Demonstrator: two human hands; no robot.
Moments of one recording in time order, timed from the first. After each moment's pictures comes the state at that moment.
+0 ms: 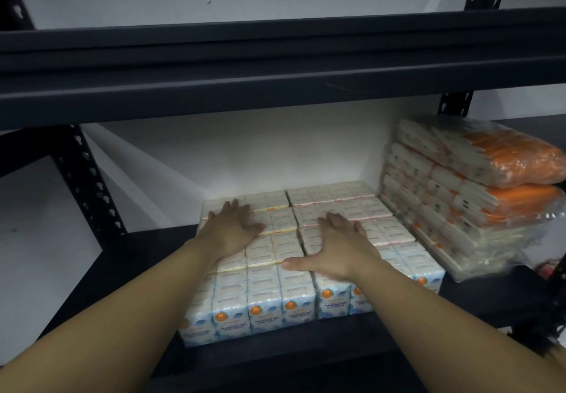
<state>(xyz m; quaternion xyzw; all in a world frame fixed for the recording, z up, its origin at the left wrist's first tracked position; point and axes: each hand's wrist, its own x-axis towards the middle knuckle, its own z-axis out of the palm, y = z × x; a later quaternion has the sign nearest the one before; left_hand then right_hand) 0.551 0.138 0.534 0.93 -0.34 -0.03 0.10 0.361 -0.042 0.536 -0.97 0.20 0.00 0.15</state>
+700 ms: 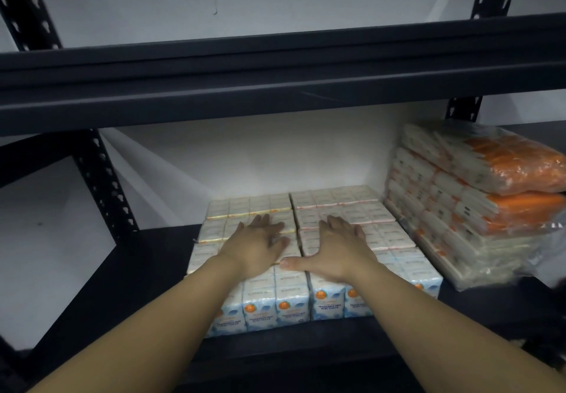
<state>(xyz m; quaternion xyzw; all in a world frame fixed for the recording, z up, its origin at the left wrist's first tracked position) 0.485 0.120 0.530 0.91 -0.38 -0.05 0.11 0.362 -0.048 0.533 -0.97 0.18 -0.02 0.16</state>
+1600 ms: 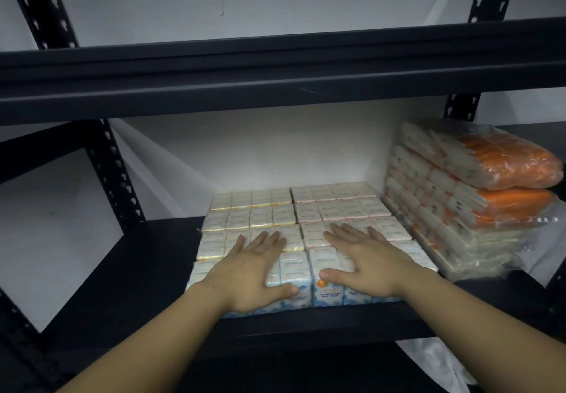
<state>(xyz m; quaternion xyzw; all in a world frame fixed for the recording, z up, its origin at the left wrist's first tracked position) 0.424 0.166 0.518 0.88 -0.47 -0.04 0.02 0.296 -0.095 0.523 -1.00 0.02 0.03 0.08</state>
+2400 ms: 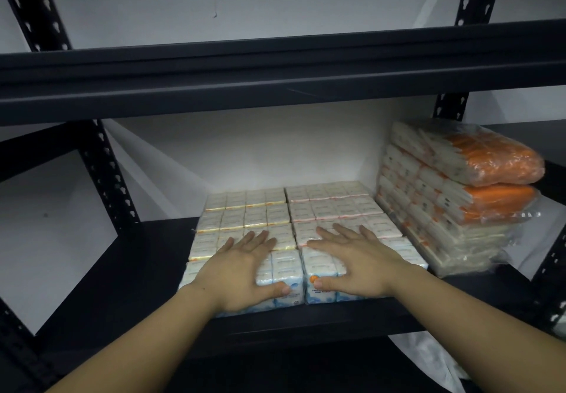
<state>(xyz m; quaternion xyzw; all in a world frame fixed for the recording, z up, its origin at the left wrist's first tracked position) 0.421 0.172 0.519 0.90 -0.44 -0.02 0.02 0.289 -0.089 0.527 -1.00 -0.01 0.02 0.08</state>
